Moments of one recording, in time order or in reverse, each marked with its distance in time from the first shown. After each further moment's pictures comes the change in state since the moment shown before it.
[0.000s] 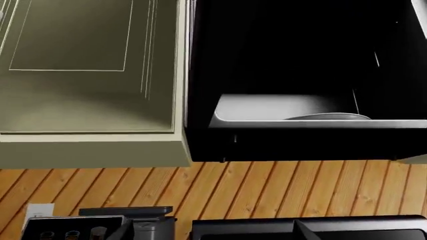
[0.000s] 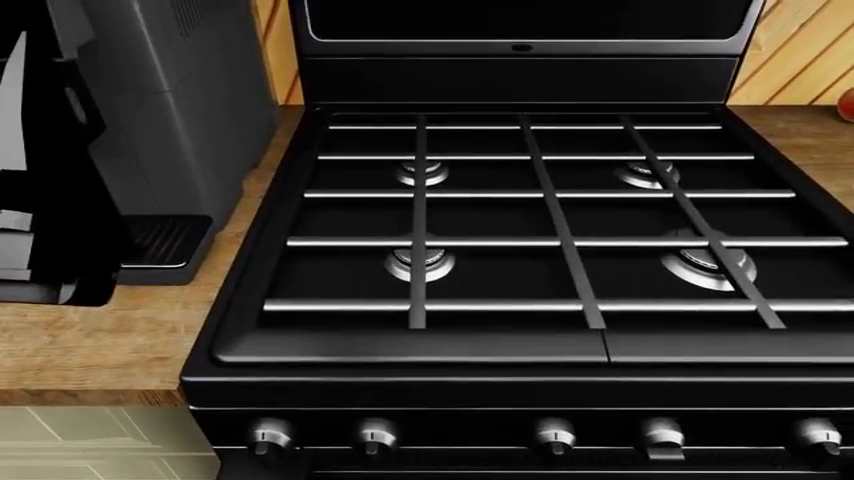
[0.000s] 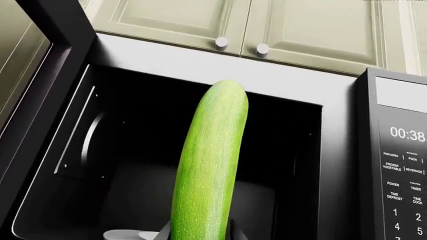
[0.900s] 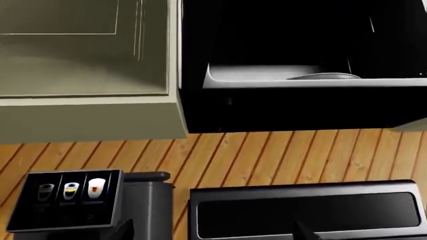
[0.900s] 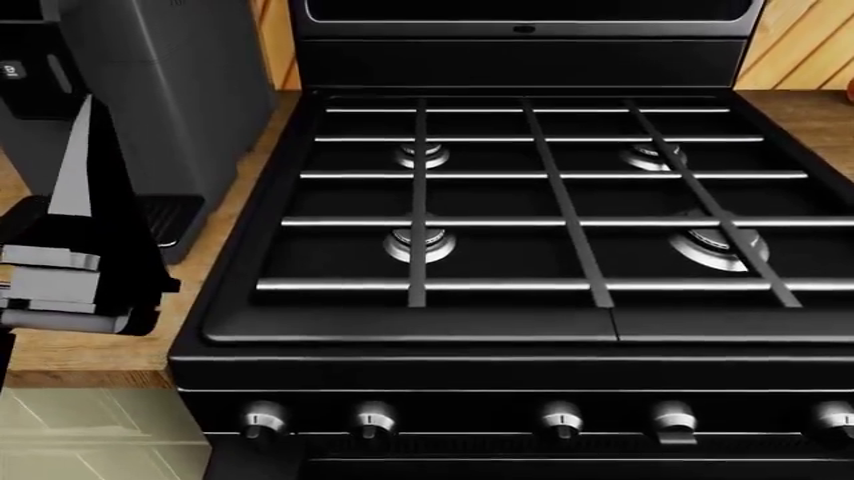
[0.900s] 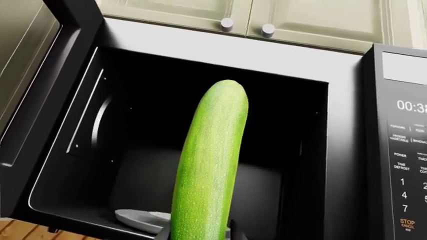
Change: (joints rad) left arm 0.121 0.041 -0.011 -0.010 0.071 -0.015 0.045; right arm -0.039 0.031 -0.017 -0.030 0.073 -0.040 0.044
